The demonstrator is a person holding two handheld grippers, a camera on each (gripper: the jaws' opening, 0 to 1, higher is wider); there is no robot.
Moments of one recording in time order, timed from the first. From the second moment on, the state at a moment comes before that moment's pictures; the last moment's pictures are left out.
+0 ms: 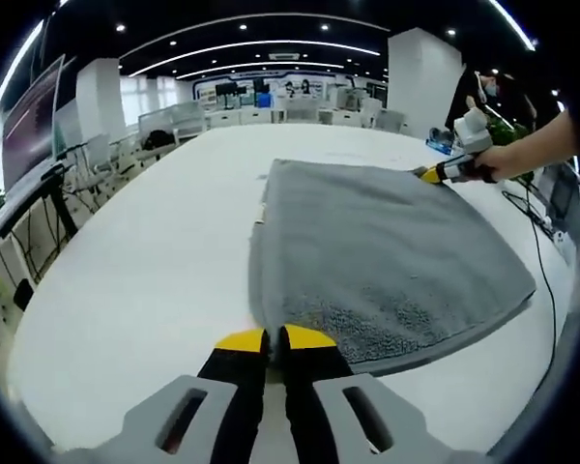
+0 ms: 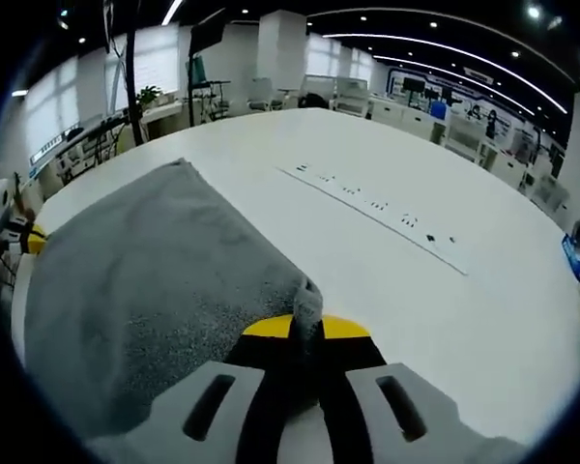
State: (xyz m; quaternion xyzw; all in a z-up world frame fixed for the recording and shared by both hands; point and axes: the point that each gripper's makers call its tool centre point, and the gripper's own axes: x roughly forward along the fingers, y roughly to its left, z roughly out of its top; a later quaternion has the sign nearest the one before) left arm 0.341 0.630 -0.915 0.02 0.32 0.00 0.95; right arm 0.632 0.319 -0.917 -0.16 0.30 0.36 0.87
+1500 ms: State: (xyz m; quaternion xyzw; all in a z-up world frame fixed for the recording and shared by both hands) left arm 0.326 0.421 -0.915 0.11 0.37 -0.23 0.89; right arm 0.636 0.153 -0.915 -0.19 0.30 0.26 0.90
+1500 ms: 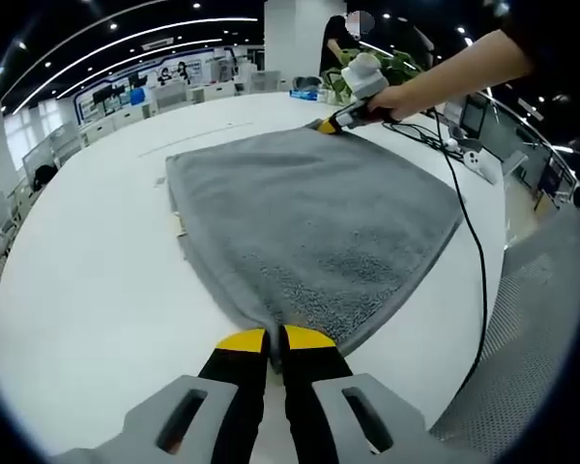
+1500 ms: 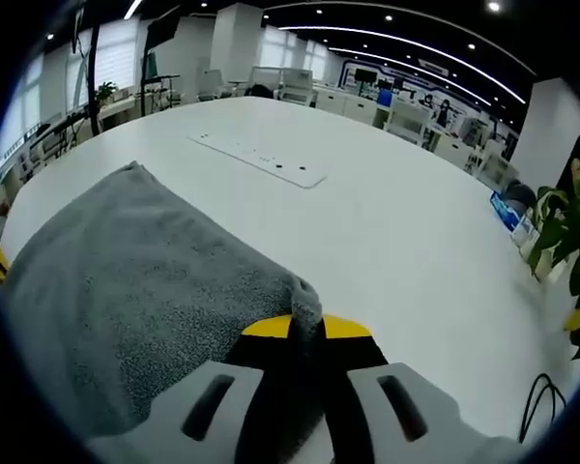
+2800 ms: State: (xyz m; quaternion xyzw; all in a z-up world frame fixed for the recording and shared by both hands) left arm 0.320 0.437 -0.912 0.13 0.39 -0.19 0.89; right arm 0.599 0.122 -0.895 -0.05 0.34 0.21 0.91
